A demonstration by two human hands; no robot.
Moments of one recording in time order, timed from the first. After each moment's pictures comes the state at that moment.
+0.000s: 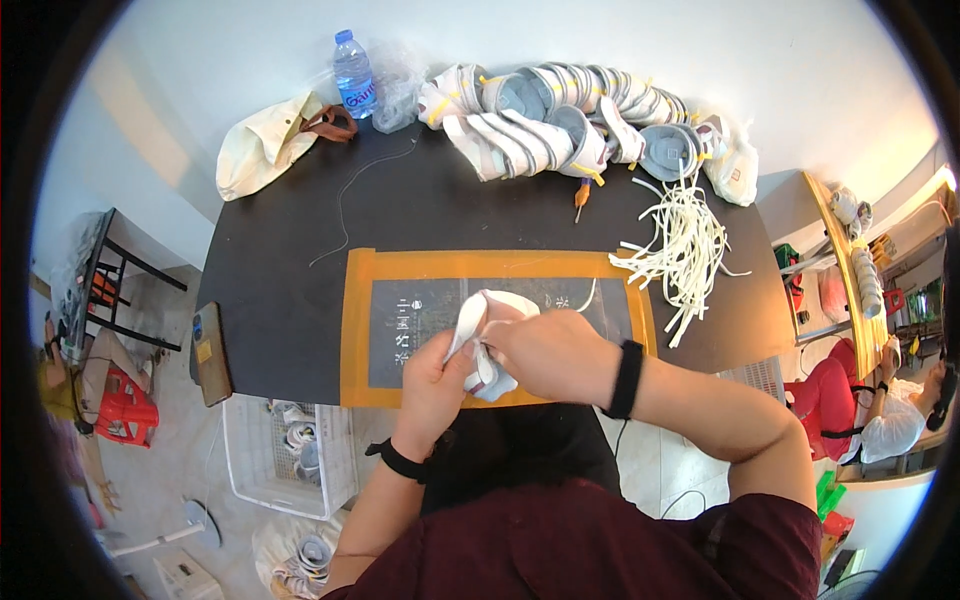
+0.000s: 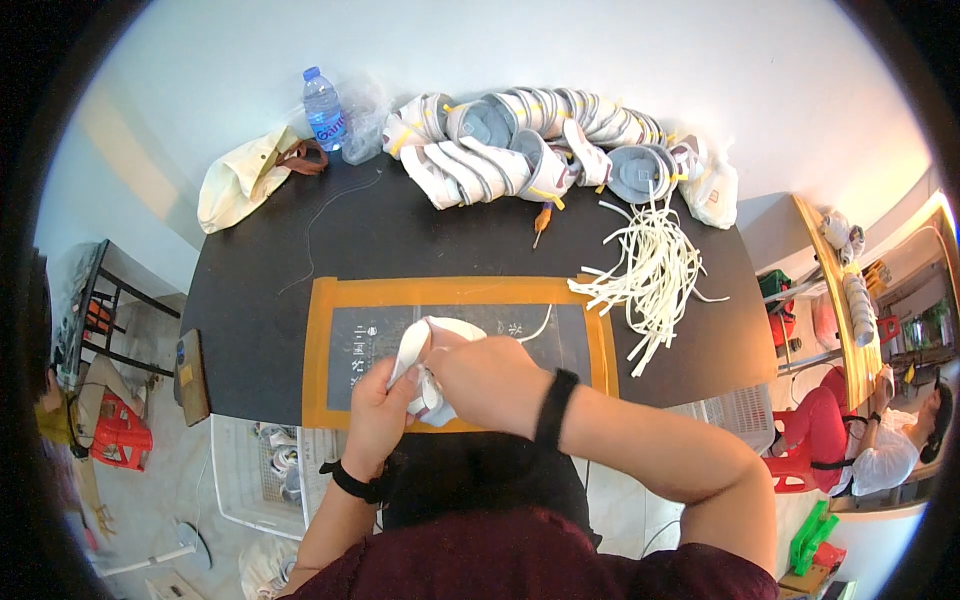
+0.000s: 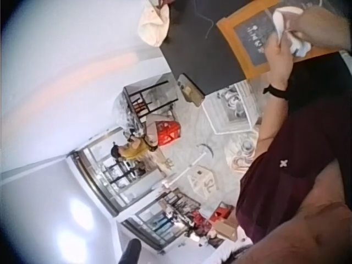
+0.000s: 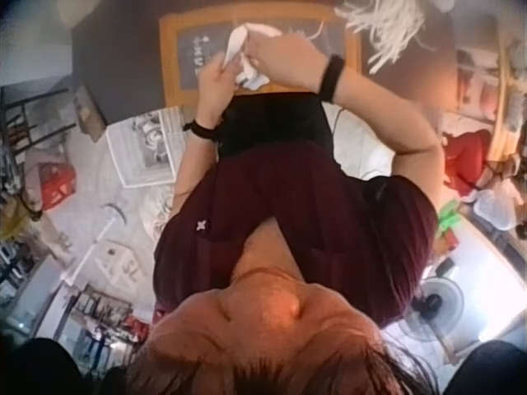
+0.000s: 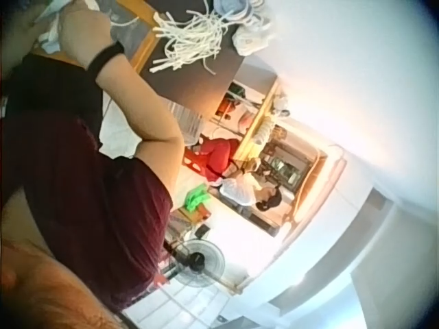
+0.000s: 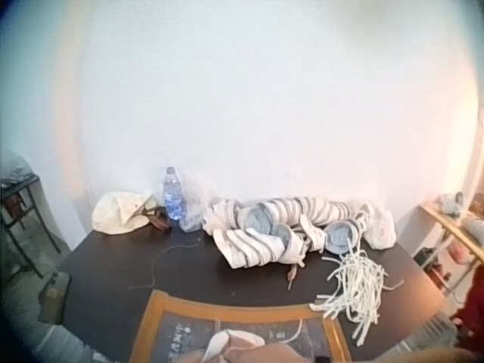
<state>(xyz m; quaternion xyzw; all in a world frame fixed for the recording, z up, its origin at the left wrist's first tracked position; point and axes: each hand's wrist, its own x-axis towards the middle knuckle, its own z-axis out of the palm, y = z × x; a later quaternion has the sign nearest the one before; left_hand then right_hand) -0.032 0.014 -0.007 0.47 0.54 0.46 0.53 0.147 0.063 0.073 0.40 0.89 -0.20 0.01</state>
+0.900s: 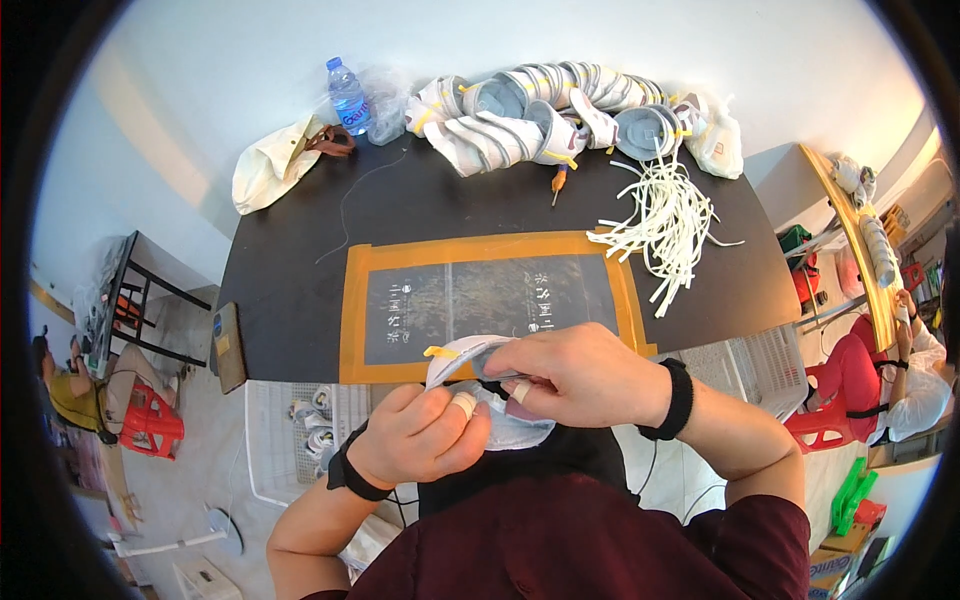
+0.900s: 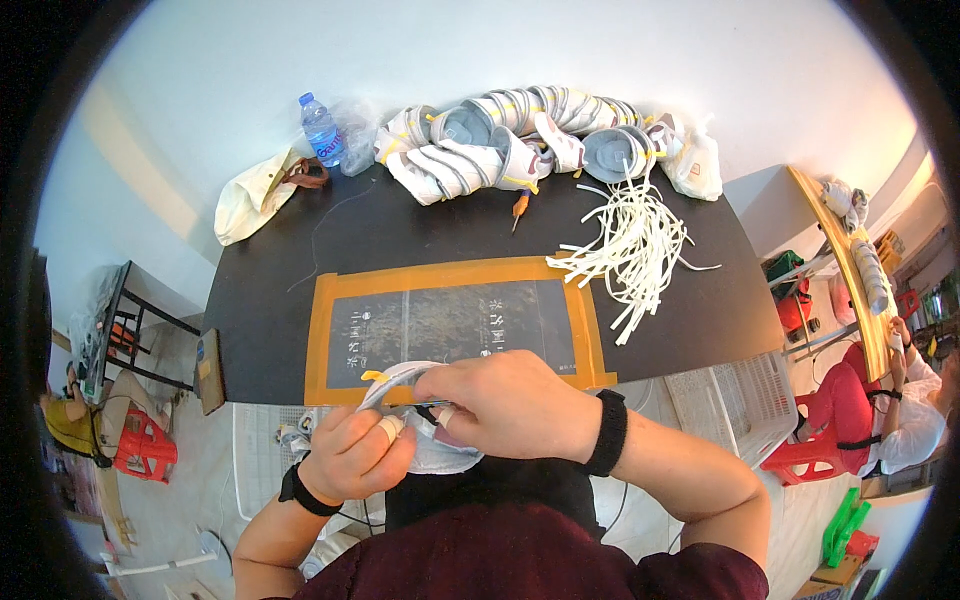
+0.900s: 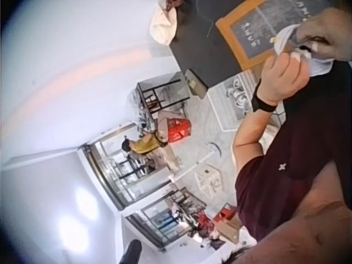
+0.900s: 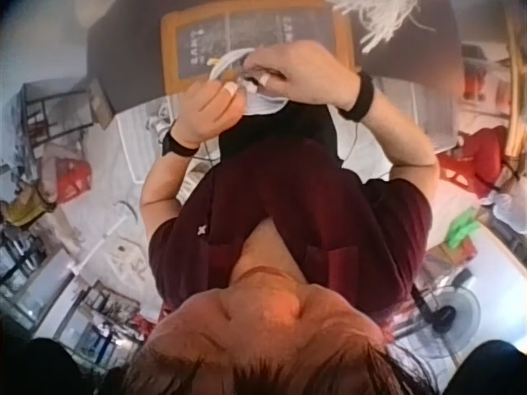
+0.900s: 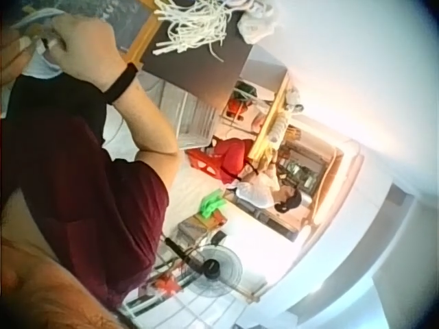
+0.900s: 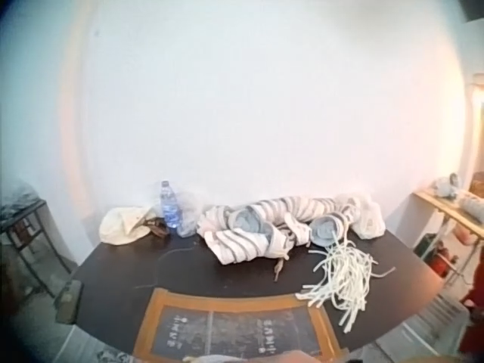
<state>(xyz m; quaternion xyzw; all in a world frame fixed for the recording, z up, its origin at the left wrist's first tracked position) -0.043 -0.047 0.068 0.91 0.22 0.31 -0.19 0.197 -0.008 0.105 0.31 0.87 -0.33 -0.20</state>
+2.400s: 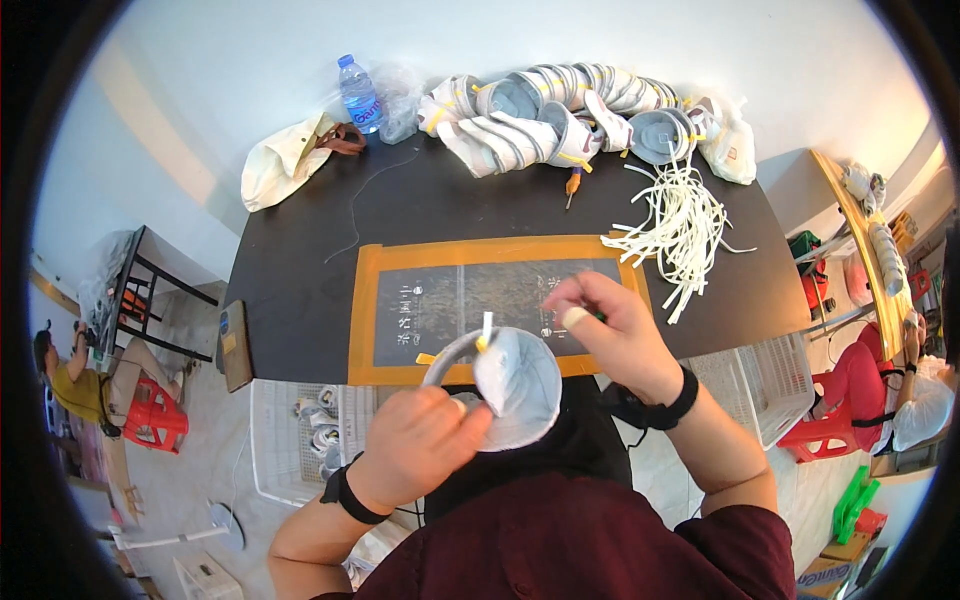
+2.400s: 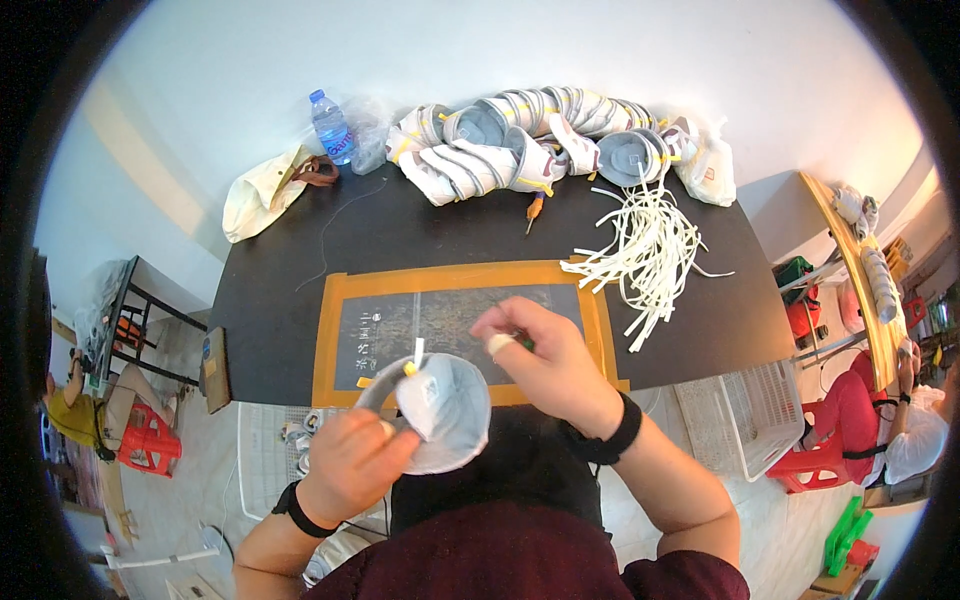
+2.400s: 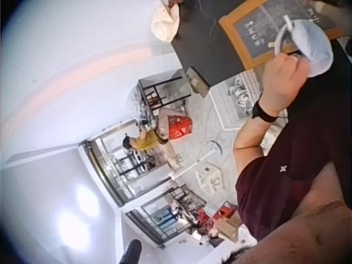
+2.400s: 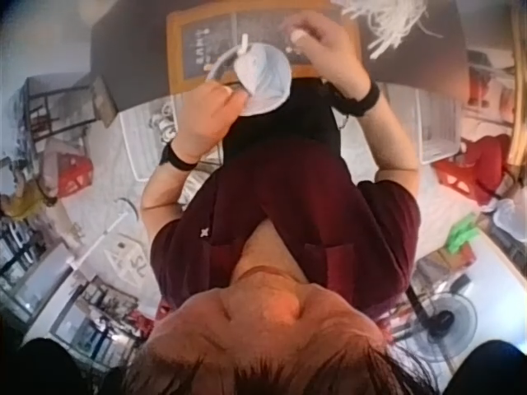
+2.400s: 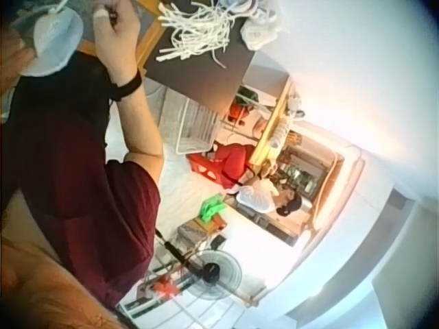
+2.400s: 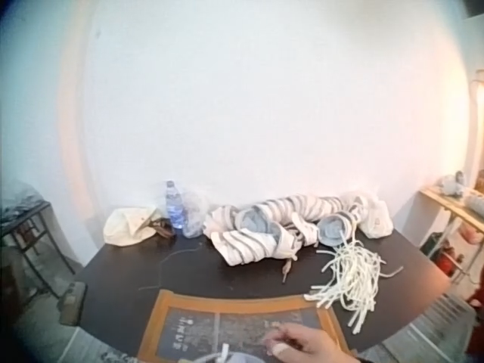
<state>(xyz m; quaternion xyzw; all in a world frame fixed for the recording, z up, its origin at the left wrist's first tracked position) -0.049 -0.059 0.076 0.92 0.28 0.26 -0.10 0.210 0.013 0.069 0.43 0.64 -0.48 -0.41</state>
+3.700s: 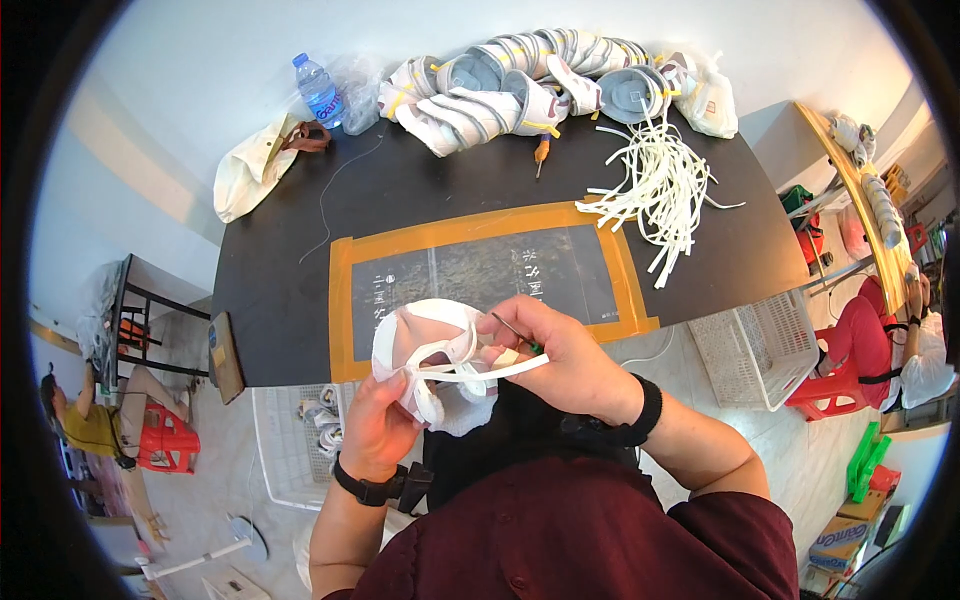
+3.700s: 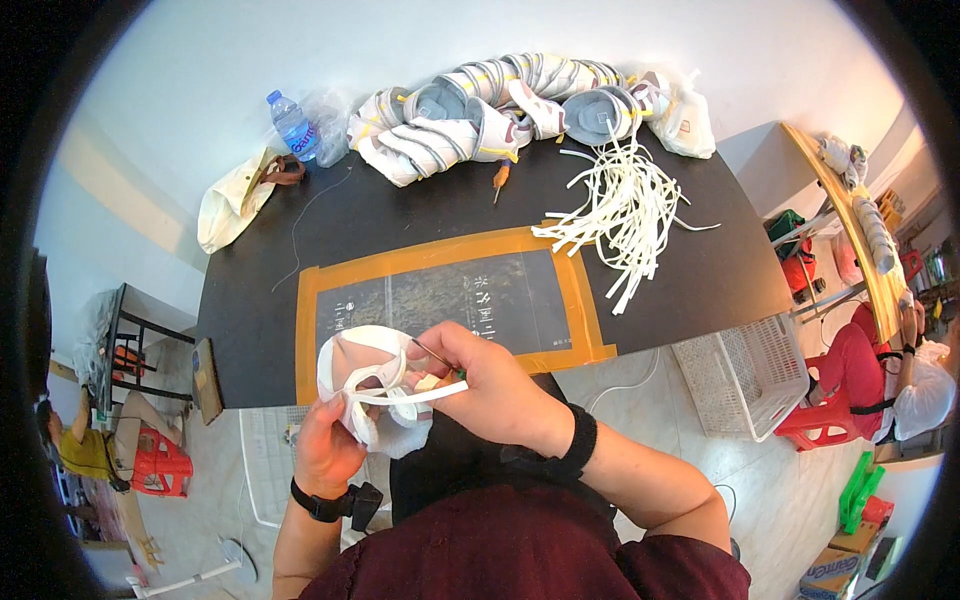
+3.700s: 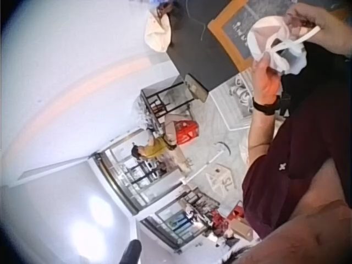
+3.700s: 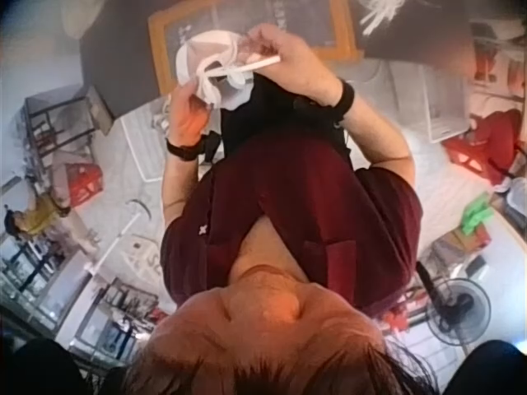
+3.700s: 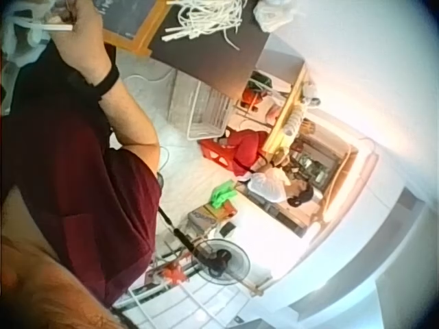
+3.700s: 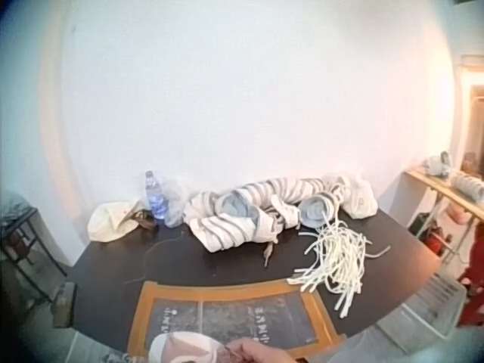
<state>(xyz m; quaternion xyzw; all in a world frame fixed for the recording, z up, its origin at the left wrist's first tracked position) -0.052 -0.052 0.029 0.23 0.34 0.52 0.74 0.182 -0.018 0.046 0.36 0.61 -0.58 -0.40</state>
